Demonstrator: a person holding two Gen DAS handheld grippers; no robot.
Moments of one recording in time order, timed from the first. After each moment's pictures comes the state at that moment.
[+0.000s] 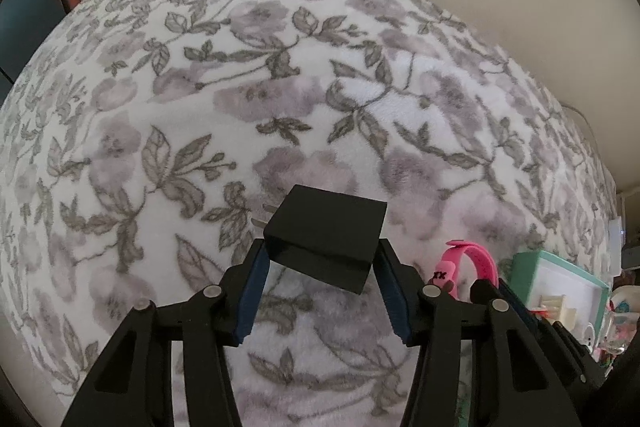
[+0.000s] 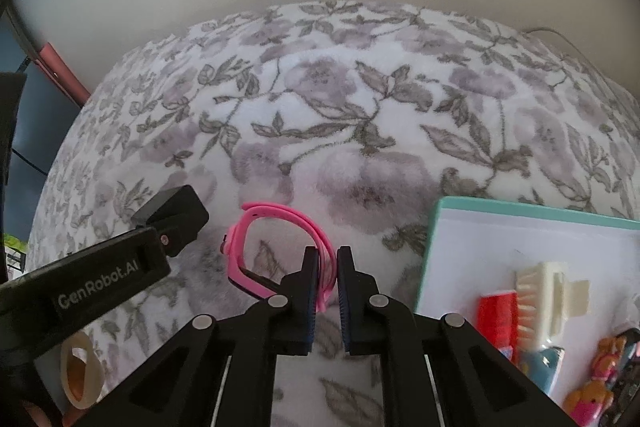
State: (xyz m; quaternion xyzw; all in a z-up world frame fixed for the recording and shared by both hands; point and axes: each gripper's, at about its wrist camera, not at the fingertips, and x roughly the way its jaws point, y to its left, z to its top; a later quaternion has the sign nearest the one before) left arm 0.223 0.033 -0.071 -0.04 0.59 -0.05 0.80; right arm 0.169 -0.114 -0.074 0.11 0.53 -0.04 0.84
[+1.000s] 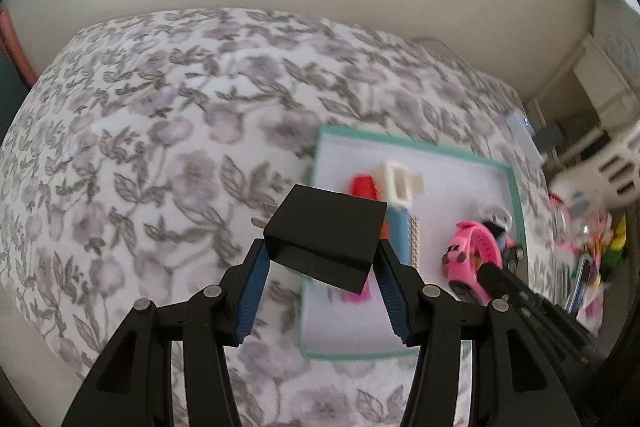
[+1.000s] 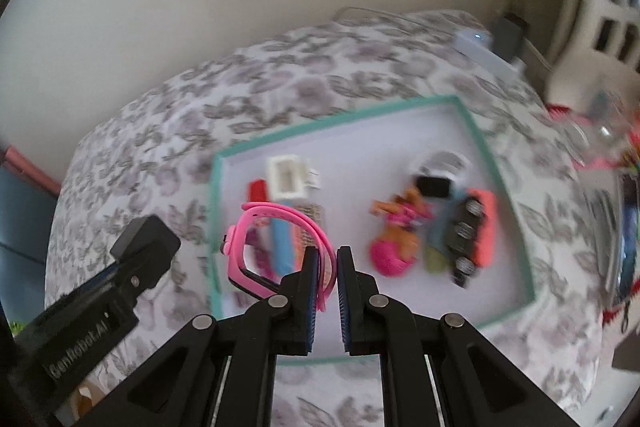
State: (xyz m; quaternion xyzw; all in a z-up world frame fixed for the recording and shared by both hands) left arm 0.061 -0.078 0.009 0.04 0.55 -0.18 0.82; right arm -0.023 -0.234 0.000 0.22 0.49 -0.19 0.82
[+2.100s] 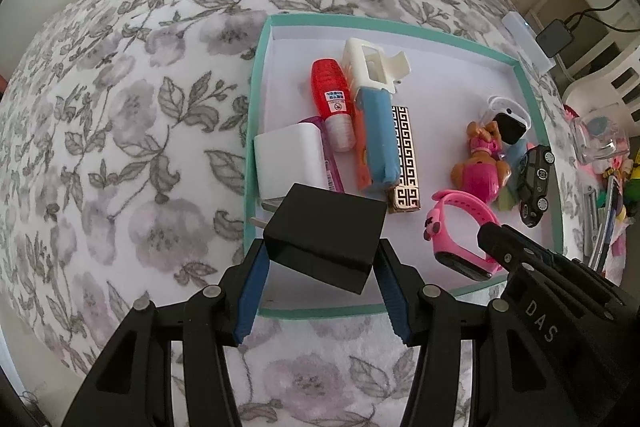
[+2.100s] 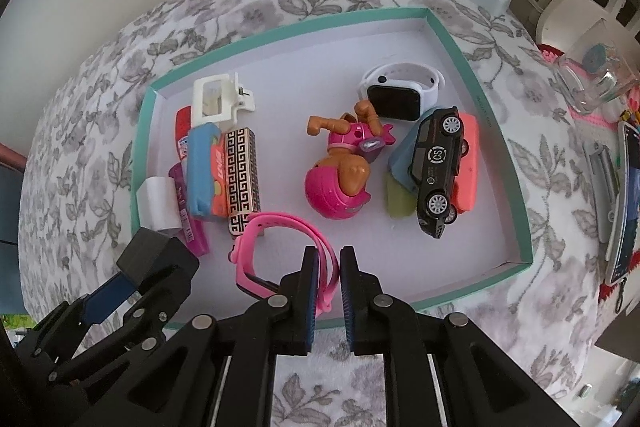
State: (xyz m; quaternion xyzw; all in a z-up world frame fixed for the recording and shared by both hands) left arm 0.033 -0.108 -0.056 0.10 0.62 -0.20 0.76; right arm -0.029 -0.250 -0.058 0.22 0.58 -0.20 0.76
